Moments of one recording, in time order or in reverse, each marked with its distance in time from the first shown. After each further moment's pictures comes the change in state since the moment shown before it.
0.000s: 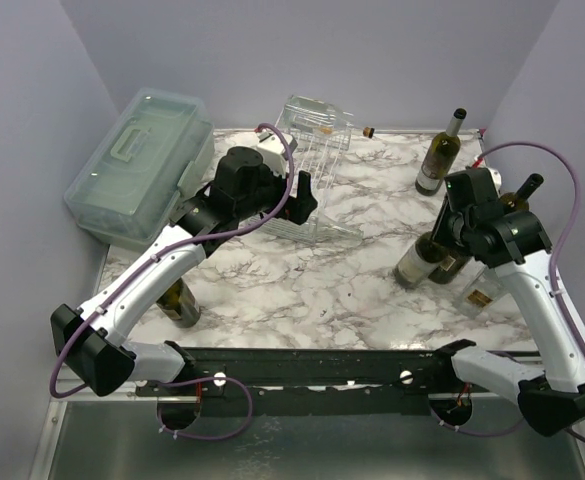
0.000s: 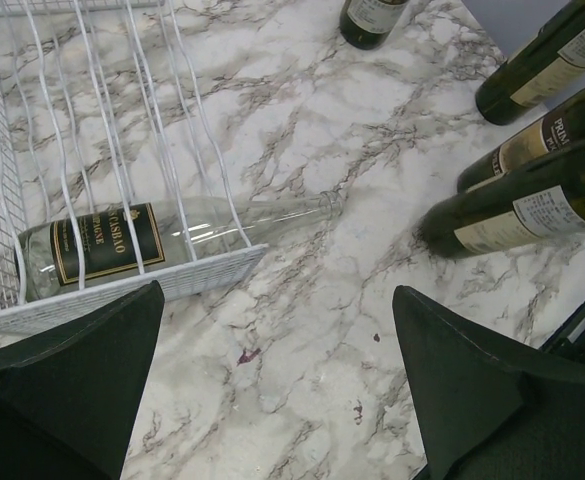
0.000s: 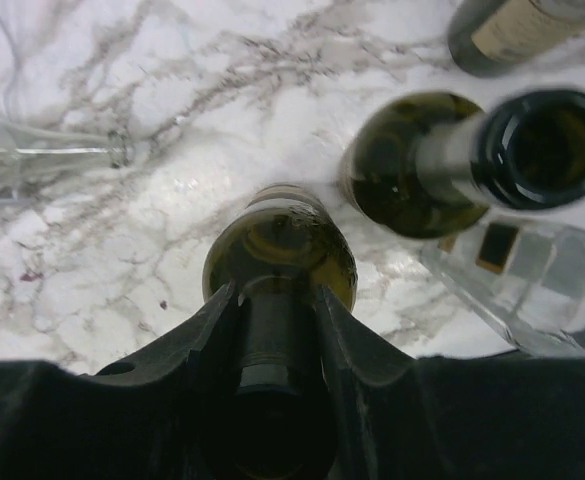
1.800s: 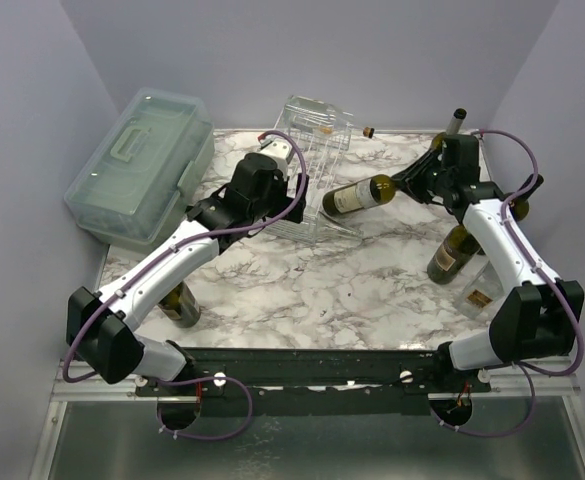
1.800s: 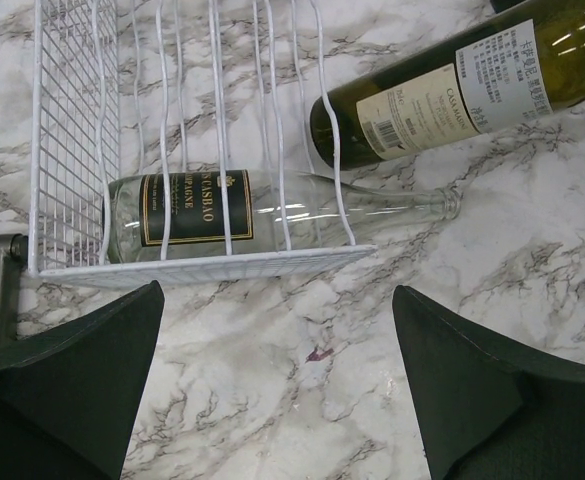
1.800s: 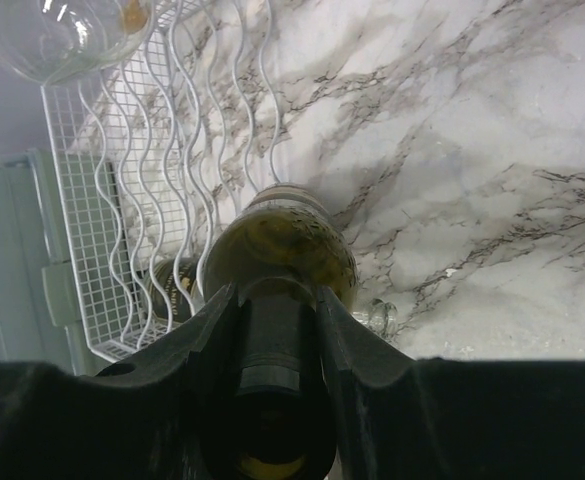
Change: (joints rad) left arm -0.008 0.073 -0.046 0.006 -0.253 -0.002; right arm -0.242 0.387 -0.093 0.775 -0.534 0.291
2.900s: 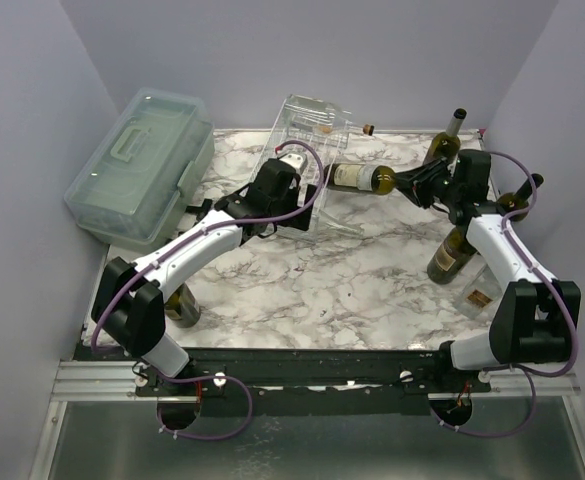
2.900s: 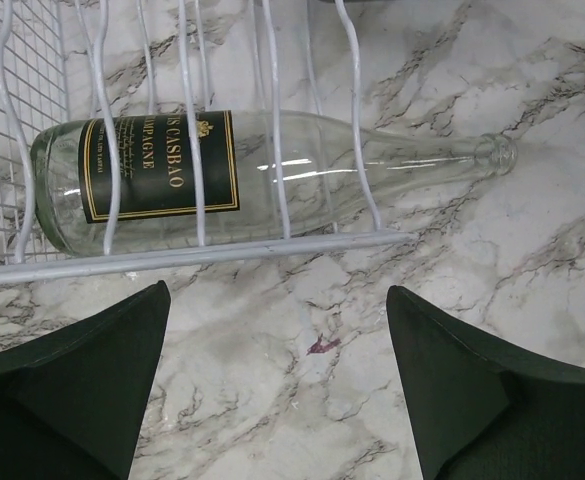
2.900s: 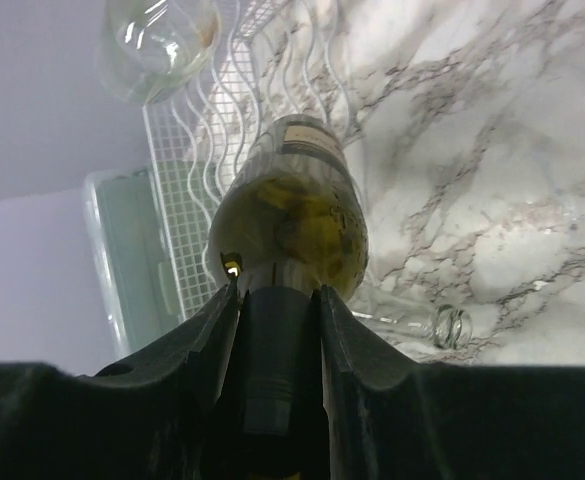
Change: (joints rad) left arm 0.000 0.175 0.001 0.001 0.019 -0.031; right arm -0.094 -0.014 -0.211 0.329 -0.232 0.217
